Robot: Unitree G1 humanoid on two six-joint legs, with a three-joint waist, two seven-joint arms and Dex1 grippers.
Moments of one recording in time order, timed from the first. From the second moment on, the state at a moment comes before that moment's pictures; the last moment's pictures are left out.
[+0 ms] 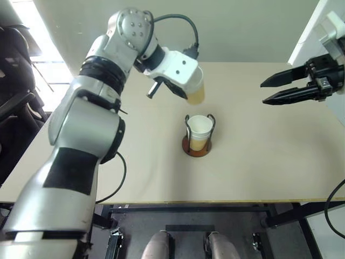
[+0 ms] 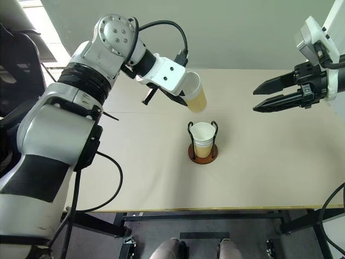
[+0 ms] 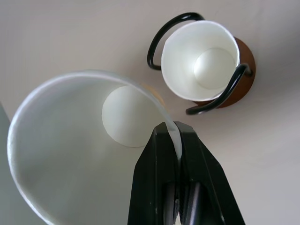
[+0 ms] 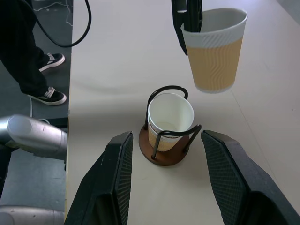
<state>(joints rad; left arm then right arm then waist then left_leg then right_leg) -1.75 0.42 -0.46 1.29 0.21 -0.60 -1.58 -1.23 -1.14 0.21 0.19 0.45 0.71 1.61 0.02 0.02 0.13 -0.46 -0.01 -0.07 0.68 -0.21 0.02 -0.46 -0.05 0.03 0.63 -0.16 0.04</state>
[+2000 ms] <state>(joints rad) -1.70 0.52 -1.09 1.01 -0.37 -0.52 -1.58 -1.23 -1.16 0.22 0.18 0.44 0.72 1.61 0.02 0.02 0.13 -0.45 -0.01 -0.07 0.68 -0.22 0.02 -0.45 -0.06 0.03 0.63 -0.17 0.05</state>
